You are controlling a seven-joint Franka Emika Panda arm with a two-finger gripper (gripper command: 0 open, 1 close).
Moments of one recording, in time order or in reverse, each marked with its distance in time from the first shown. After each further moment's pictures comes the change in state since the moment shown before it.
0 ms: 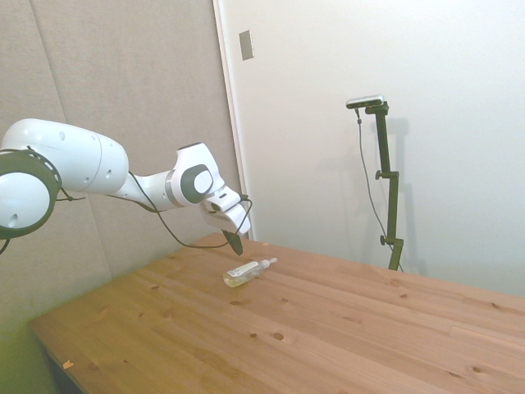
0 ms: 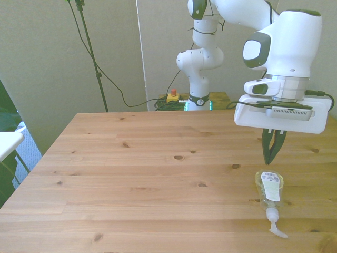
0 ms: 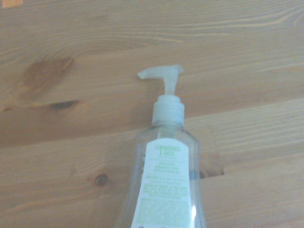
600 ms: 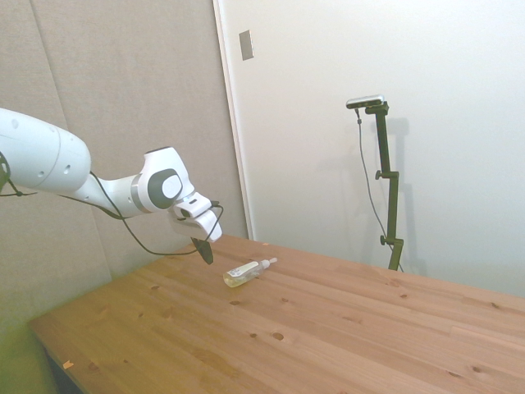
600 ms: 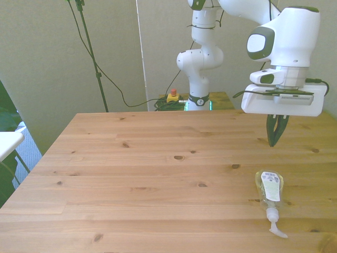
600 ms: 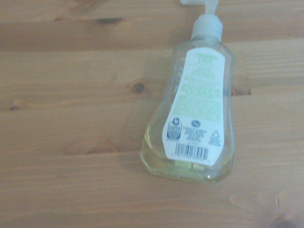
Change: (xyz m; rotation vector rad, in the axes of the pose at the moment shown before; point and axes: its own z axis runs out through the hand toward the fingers) arm -0.070 0.051 -0.035 -0.010 -0.032 -0.107
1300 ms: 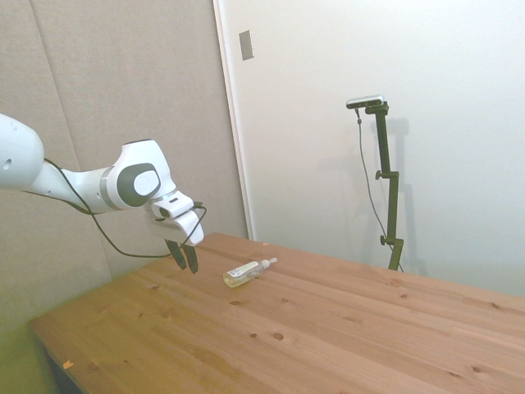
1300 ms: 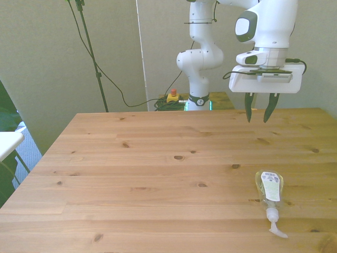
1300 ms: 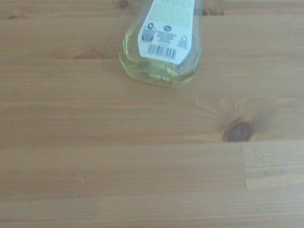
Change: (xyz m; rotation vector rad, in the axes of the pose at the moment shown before) arm -0.014 0.065 -0.029 -0.055 -0.083 -0.030
